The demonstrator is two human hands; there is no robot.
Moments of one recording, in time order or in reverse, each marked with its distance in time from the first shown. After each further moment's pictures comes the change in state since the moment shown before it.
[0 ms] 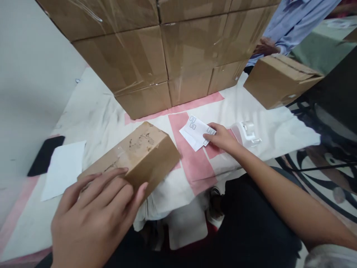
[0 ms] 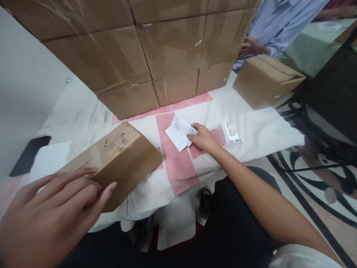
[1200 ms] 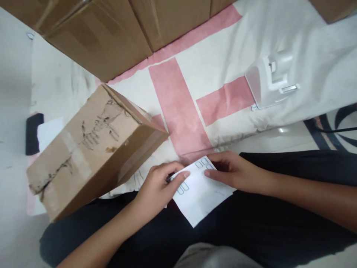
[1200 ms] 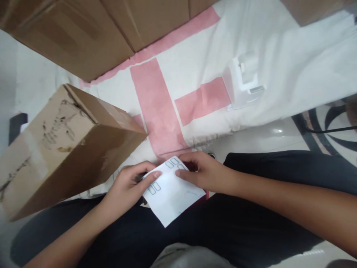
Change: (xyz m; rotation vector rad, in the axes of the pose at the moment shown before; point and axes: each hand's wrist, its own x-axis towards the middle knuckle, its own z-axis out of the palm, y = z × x) left_hand -0.001 0.106 0.093 -1.039 -0.673 -0.436; right_hand -0.141 0.057 0.022 0.634 -0.740 0.035
